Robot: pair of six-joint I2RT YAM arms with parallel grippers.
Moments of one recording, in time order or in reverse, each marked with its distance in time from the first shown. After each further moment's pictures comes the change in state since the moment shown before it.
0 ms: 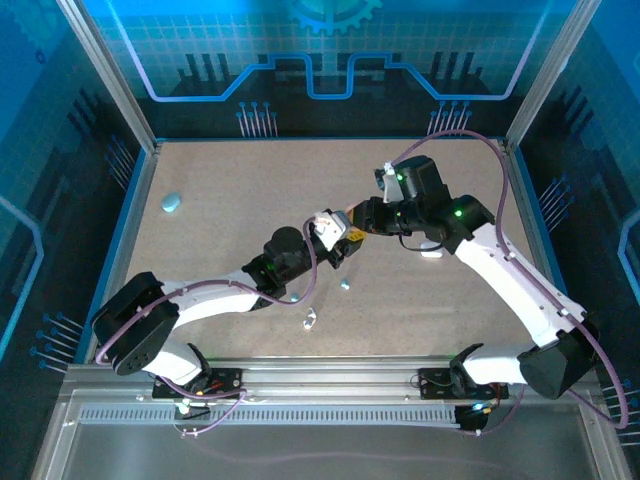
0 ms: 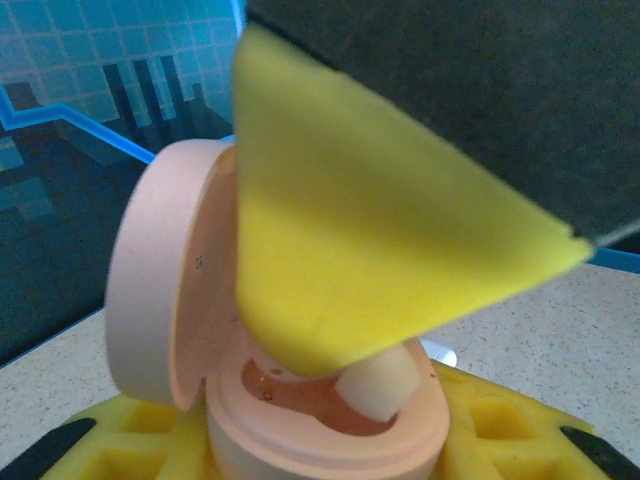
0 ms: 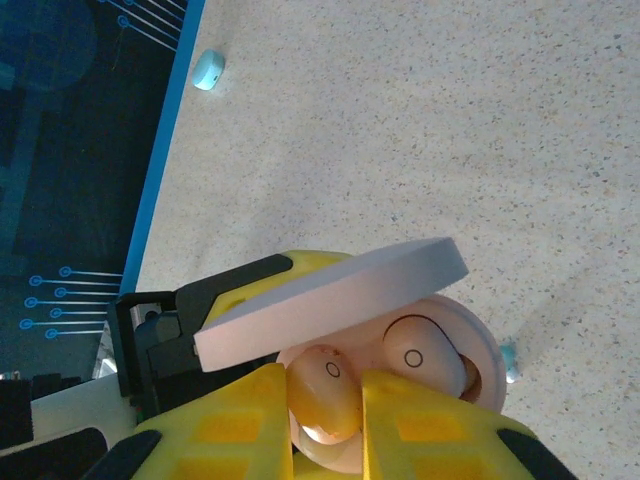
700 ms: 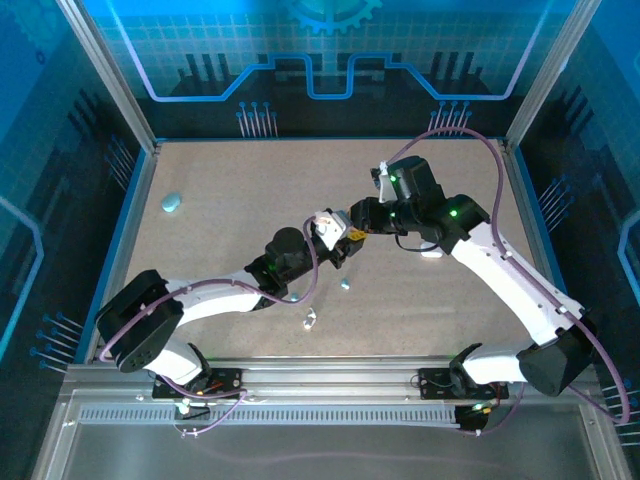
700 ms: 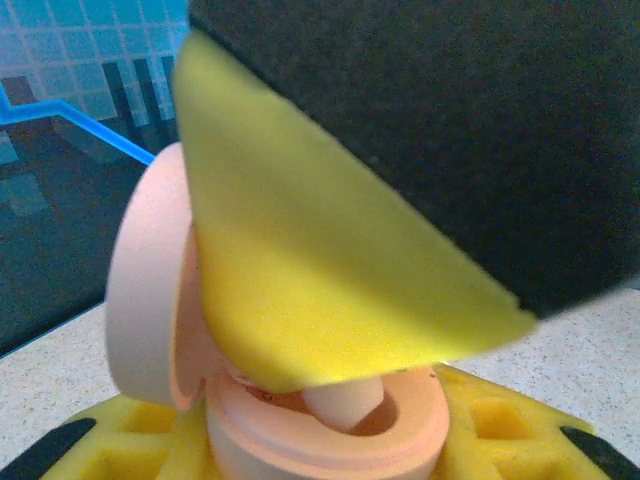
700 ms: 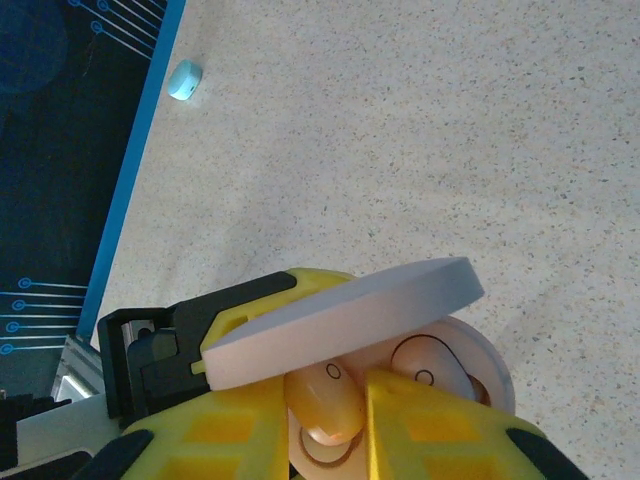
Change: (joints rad) left arm -0.005 0.024 0.003 0.038 -0.003 -0.034; right arm 0.039 0.016 0.023 -0.009 0.094 -0.021
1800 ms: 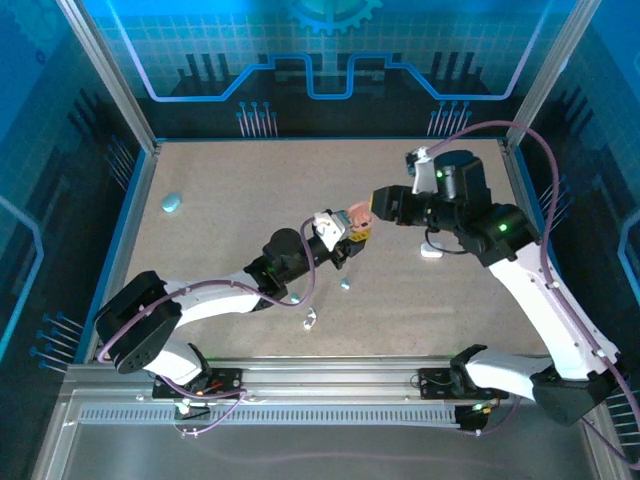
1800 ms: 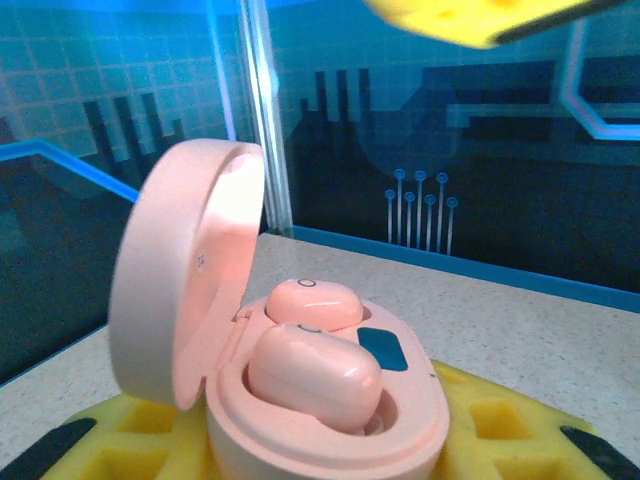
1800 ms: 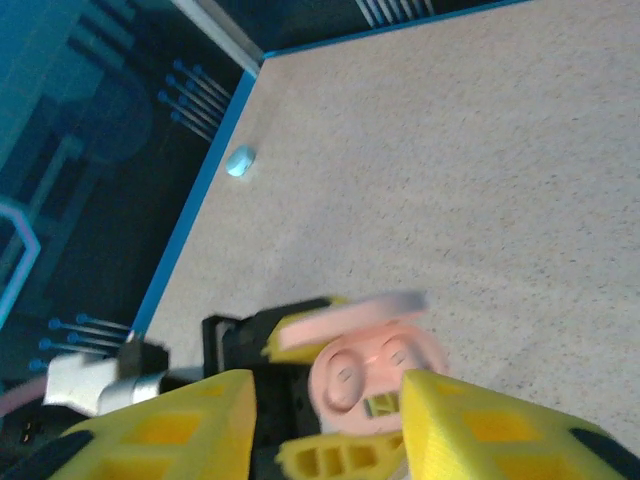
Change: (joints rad) left arm -0.005 -0.019 -0.011 0.045 0.061 0.013; right arm -0.121 -0.159 0.058 -0.027 -0.049 -0.060
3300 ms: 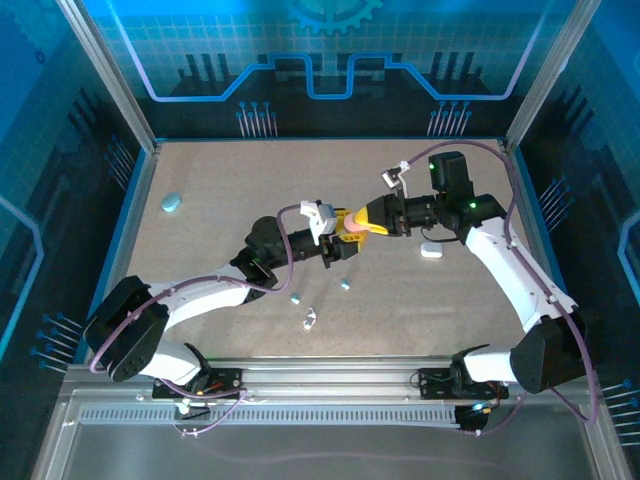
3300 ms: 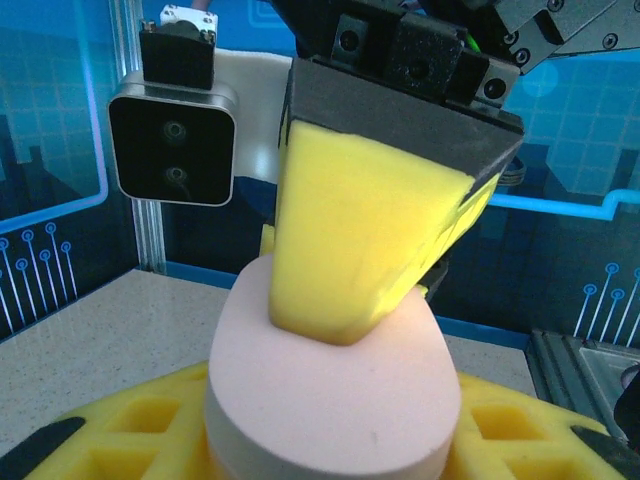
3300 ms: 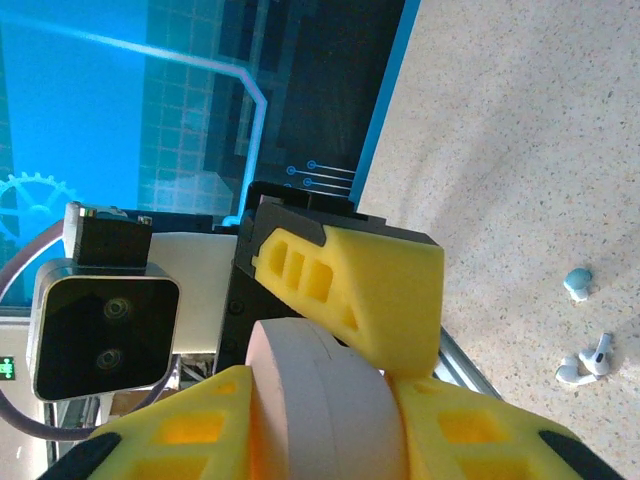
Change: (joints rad) left arm 0.109 -0.055 0.019 0.002 0.371 -0.192; right arm -0.193 0.167 -0.219 0.210 -0.858 0.077
